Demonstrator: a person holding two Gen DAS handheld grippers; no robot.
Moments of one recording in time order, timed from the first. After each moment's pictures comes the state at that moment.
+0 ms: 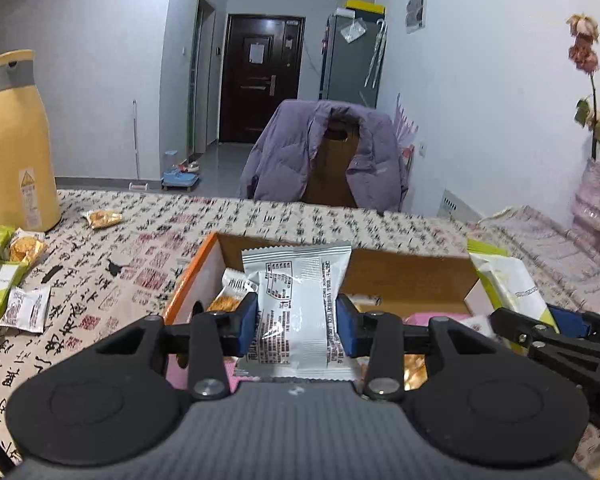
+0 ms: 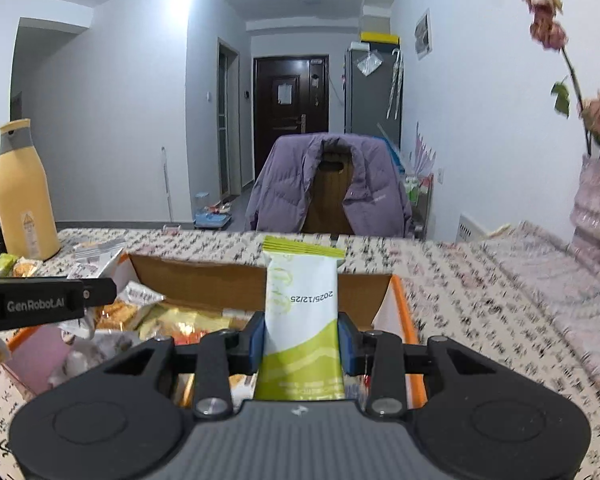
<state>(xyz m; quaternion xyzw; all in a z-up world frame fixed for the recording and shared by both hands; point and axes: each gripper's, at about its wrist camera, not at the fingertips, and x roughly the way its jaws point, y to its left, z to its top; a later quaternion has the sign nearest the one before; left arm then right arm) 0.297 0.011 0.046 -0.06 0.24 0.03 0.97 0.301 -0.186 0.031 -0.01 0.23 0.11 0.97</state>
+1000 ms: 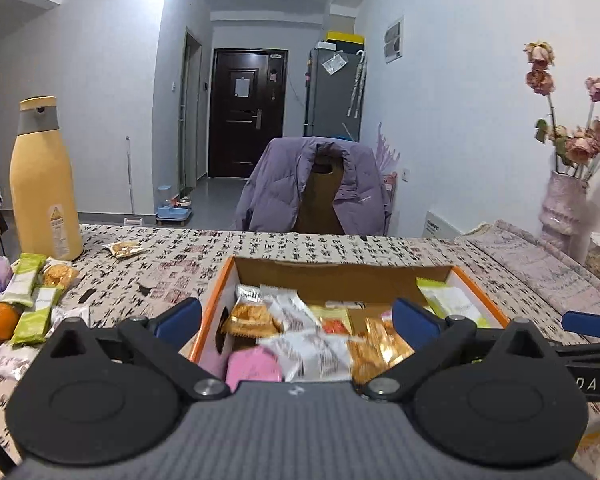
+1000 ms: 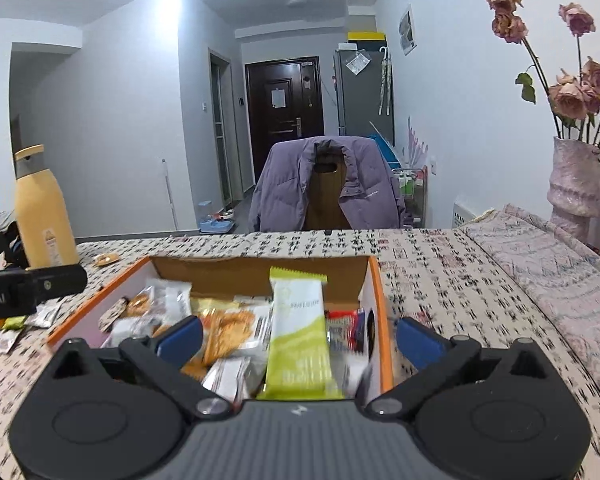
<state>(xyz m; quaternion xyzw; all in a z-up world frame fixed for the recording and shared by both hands) 0.200 0.015 0.081 -0.04 0.19 0.01 0.98 0.219 -0.219 0.052 0.03 0.22 0.11 0.97</state>
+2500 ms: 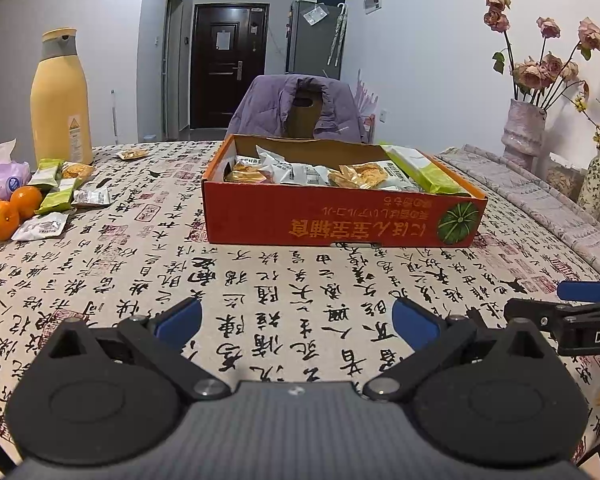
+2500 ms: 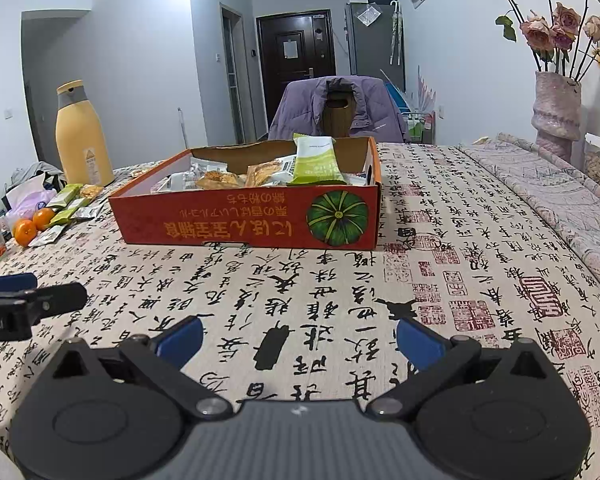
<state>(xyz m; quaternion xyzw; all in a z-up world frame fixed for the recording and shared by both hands) 0.070 0.015 0.007 -0.03 0.26 -0.02 0.96 0.091 -0.233 -0.004 0.02 0.29 0.13 0.95</state>
